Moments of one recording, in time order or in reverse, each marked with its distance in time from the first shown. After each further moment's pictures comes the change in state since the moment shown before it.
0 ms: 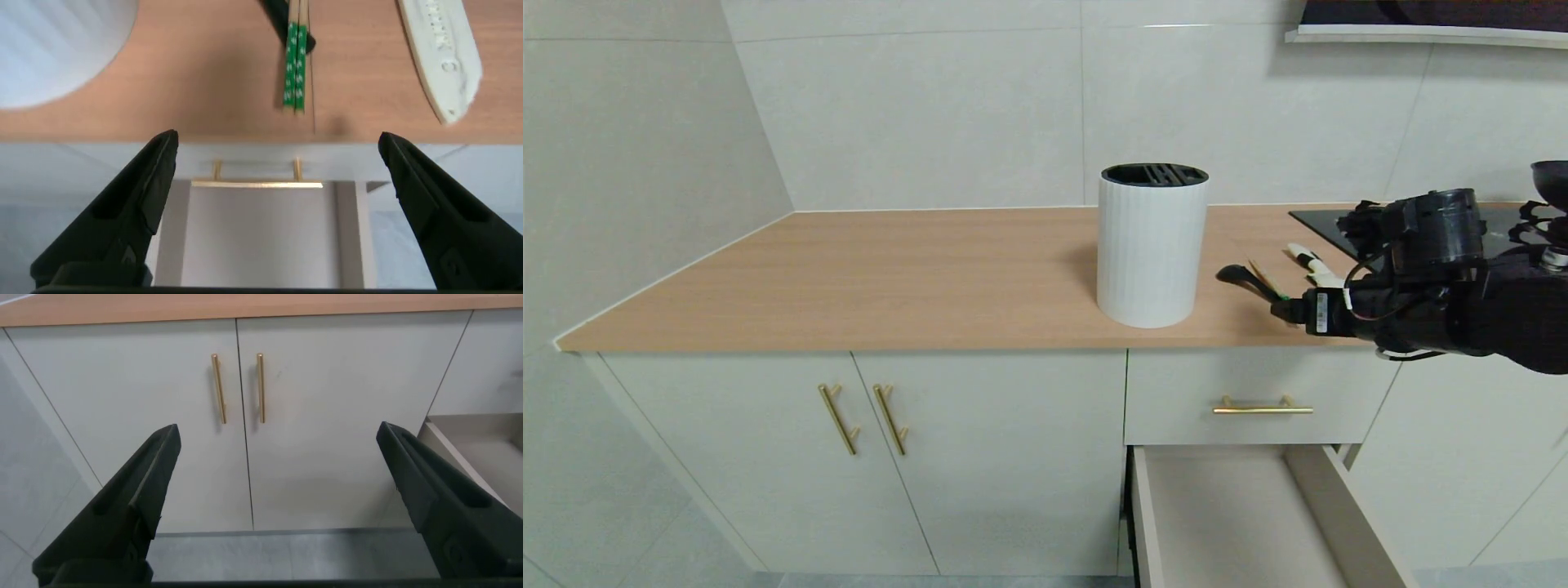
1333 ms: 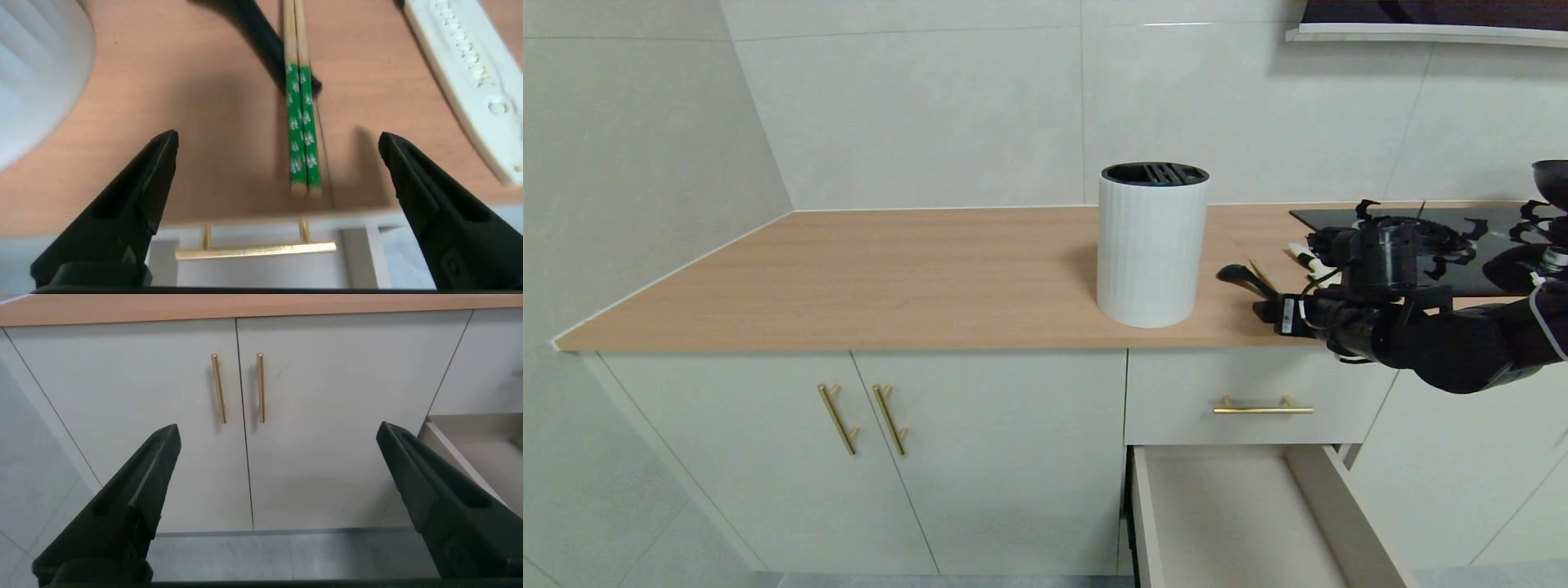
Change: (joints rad) left arm 0.000 0.000 0.000 0.000 0.000 0.000; right arm 0.000 0.169 0.000 -0.266 -0.075 0.009
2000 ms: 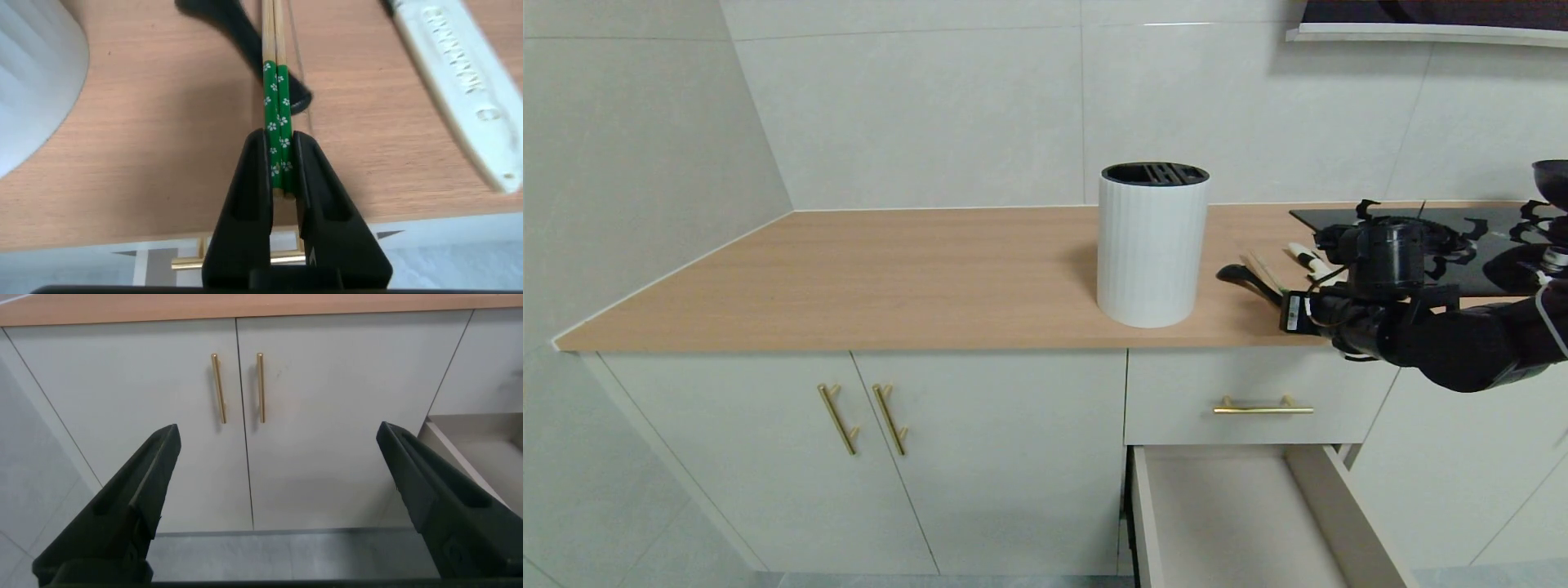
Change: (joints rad) left arm 0.000 0.000 0.000 0.000 0.000 0.000; right arm -0.019 -0.008 0.003 -0.004 0.000 -0.002
